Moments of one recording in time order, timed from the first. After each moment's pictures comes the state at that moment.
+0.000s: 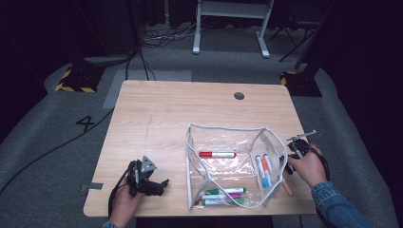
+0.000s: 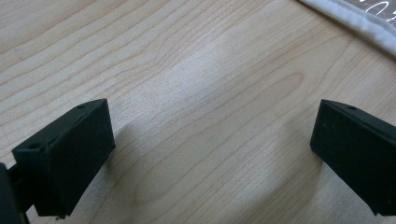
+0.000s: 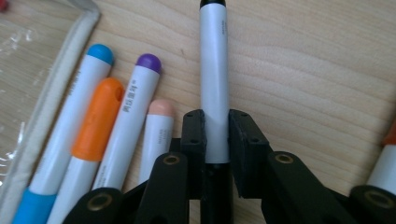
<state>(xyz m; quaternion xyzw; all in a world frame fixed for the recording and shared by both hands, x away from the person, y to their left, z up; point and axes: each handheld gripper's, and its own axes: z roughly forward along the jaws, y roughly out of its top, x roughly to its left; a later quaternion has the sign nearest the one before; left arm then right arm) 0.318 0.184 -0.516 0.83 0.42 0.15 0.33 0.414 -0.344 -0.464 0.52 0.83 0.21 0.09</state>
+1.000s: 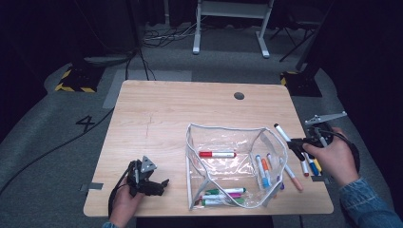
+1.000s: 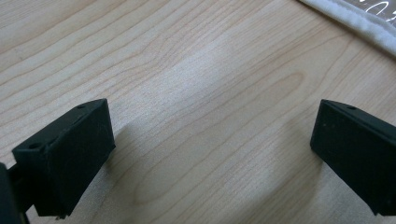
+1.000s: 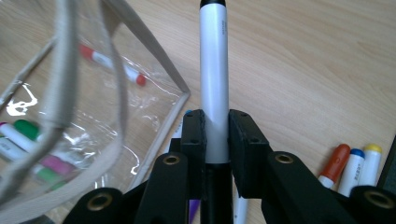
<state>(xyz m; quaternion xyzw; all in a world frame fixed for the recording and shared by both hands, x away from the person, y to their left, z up) 0.318 0.184 -0.516 0.83 0.42 0.15 0.33 0.382 -0.334 -0.337 0.45 0.84 0.29 0.11</state>
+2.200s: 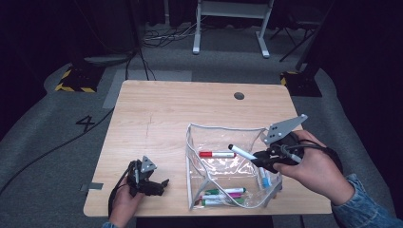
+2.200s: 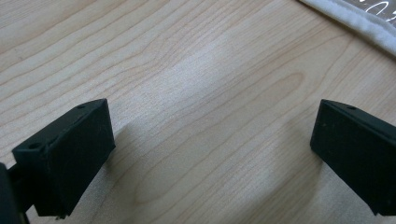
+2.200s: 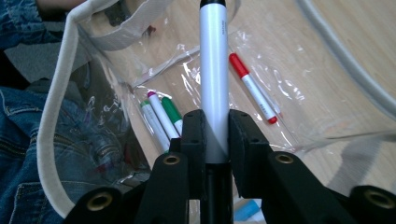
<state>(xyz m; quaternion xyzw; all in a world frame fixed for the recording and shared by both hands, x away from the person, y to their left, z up) 0.318 0.184 -0.516 0.84 0.42 0.15 0.33 0.318 -0.206 -0.277 0.20 0.94 0.27 0.07</state>
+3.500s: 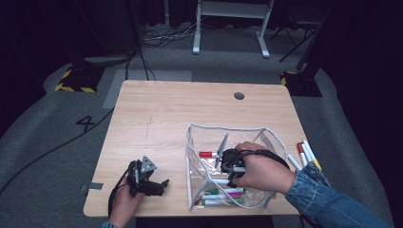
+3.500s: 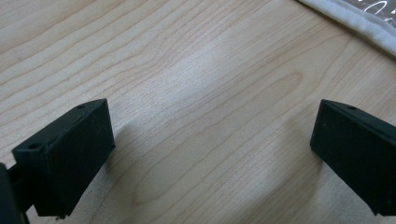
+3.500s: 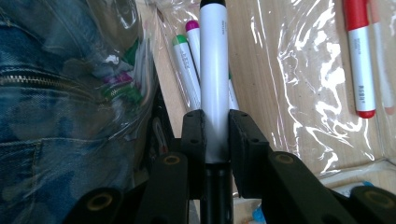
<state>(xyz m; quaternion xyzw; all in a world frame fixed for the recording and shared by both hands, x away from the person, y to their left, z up) 0.318 0.184 -0.516 0.84 0.42 0.15 0.33 0.332 -0.112 -0.351 0.10 0.99 0.05 -0.03</state>
